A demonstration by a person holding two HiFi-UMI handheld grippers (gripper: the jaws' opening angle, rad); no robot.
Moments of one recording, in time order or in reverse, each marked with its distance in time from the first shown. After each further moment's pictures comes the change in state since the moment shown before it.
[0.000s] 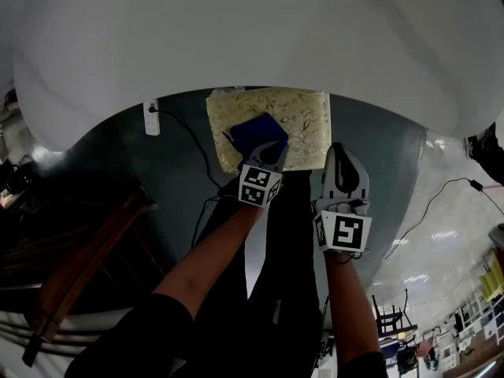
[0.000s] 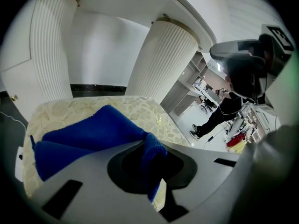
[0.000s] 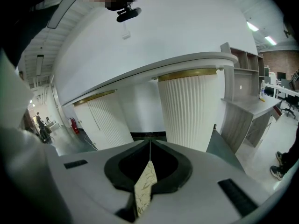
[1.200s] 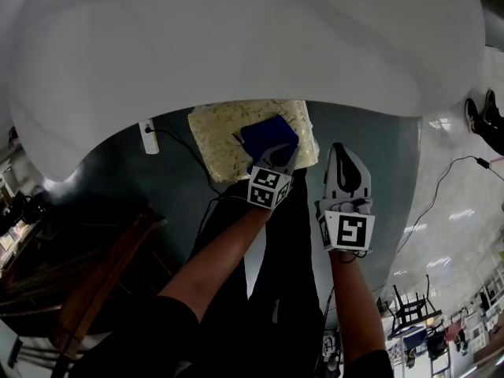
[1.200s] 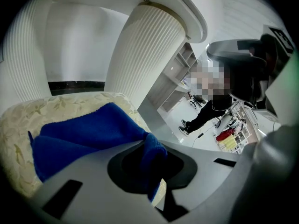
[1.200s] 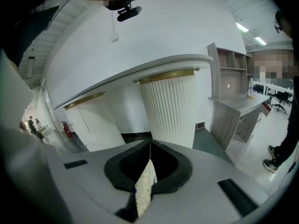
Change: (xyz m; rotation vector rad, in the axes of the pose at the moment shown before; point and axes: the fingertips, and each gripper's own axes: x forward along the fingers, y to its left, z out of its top) left arm 0.045 -0.072 0.011 0.048 0.054 -0.124; right arm -0.025 -0.063 -0.002 0.041 -0.016 -0.084
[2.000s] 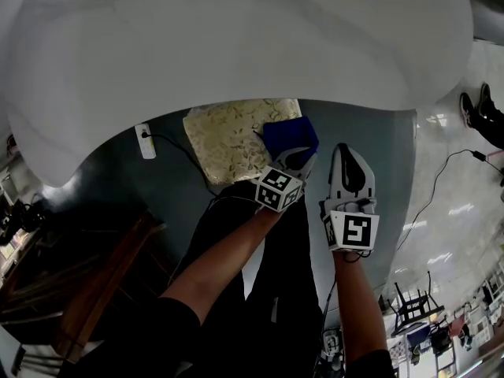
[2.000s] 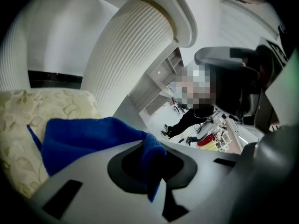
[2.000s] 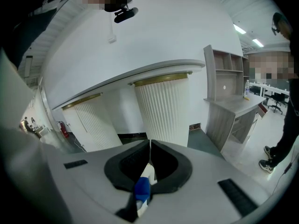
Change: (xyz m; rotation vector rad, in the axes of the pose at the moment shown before) left arm 0.021 -0.069 0.015 -0.032 -0.026 -0.224; right arm -0.013 -0.022 -0.003 0.026 0.002 -0.032
